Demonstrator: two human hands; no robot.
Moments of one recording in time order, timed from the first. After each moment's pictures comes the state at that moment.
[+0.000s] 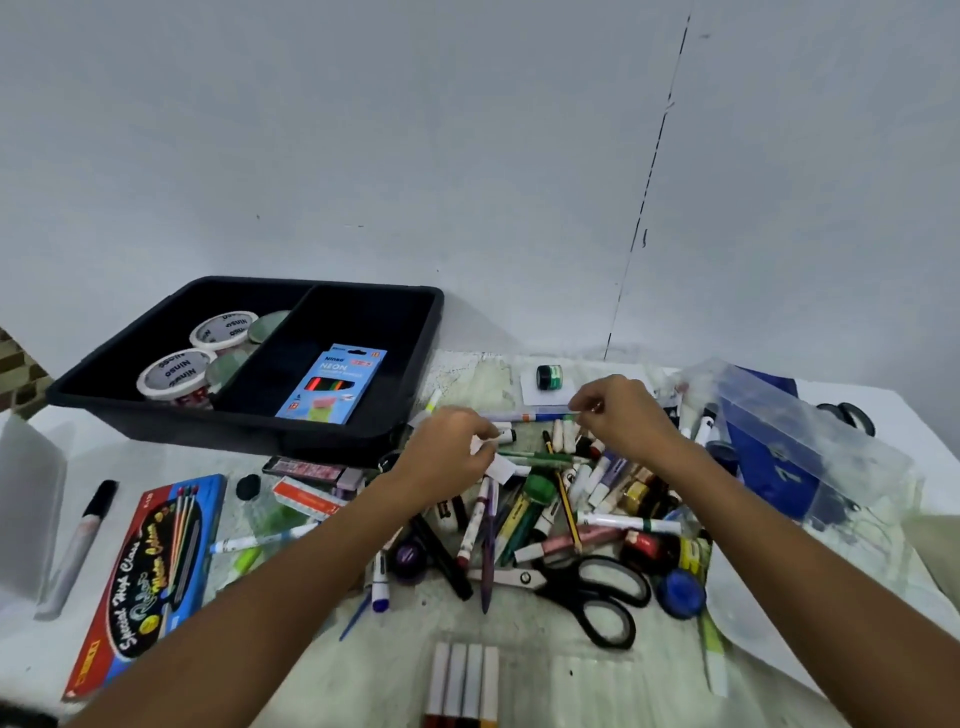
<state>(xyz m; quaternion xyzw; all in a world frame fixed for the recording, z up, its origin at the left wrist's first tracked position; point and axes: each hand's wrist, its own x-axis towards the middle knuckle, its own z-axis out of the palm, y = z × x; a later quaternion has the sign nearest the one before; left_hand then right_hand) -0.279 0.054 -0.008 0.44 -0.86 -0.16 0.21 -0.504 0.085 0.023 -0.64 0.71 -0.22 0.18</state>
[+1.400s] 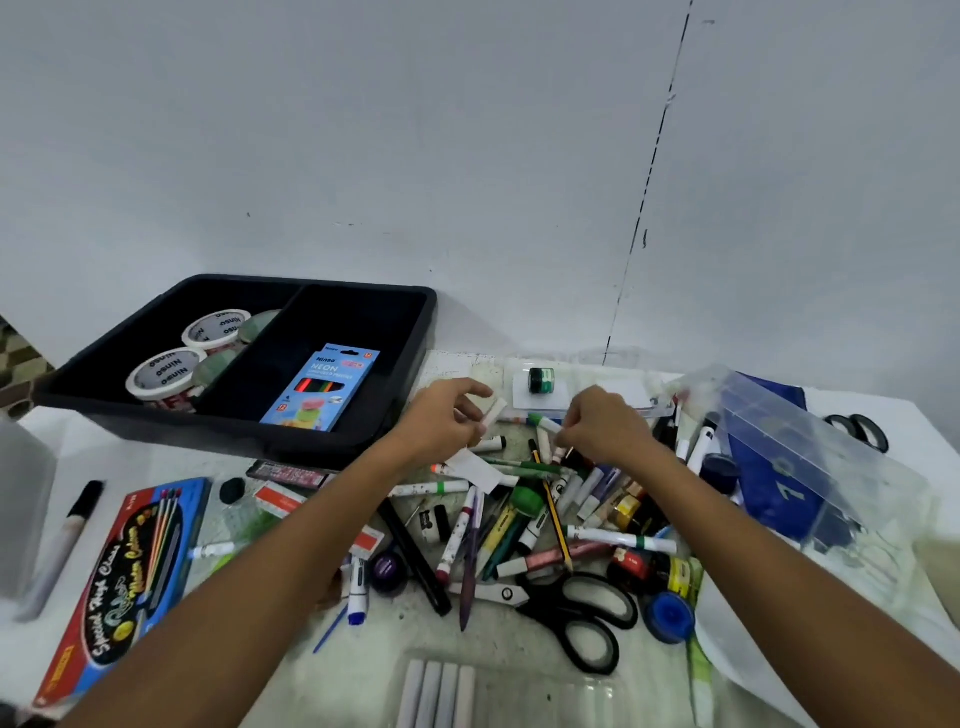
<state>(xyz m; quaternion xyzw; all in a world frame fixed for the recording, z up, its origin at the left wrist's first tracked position) -0.297 0.024 0.013 0.50 -0.73 -0.40 0.22 -0.509 0.056 -0.001 -0.62 0.75 -0.14 0.21</state>
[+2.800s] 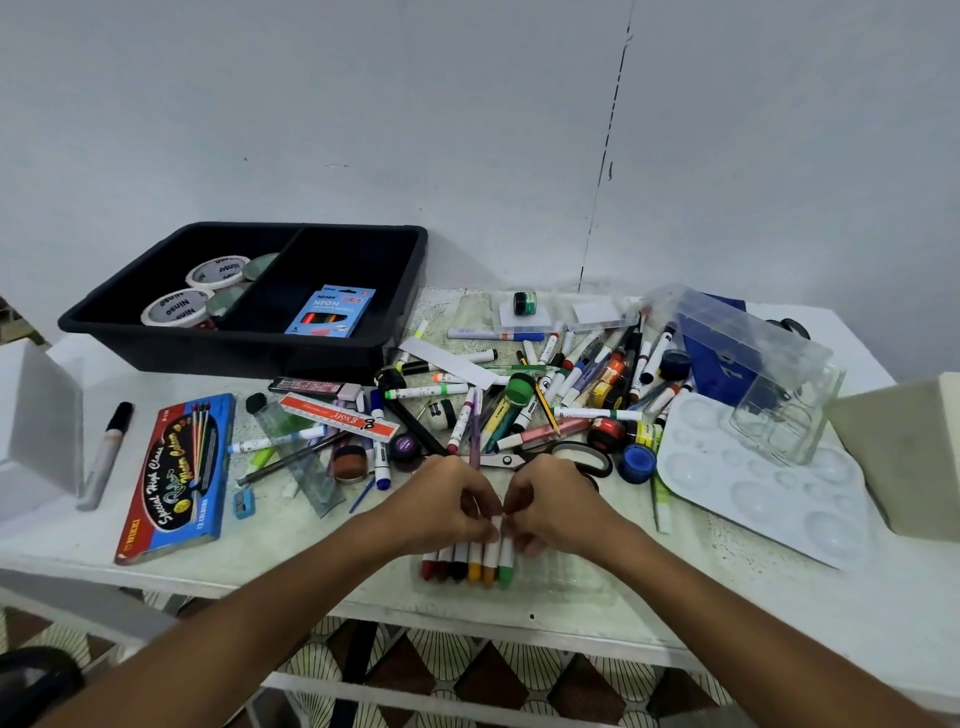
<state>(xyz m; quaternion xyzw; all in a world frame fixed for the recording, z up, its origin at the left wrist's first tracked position) -0.246 0.199 -0.022 0.38 -0.85 -0.34 0.08 -0.412 0.251 -0.019 -0.61 0.65 -0.19 0.41</state>
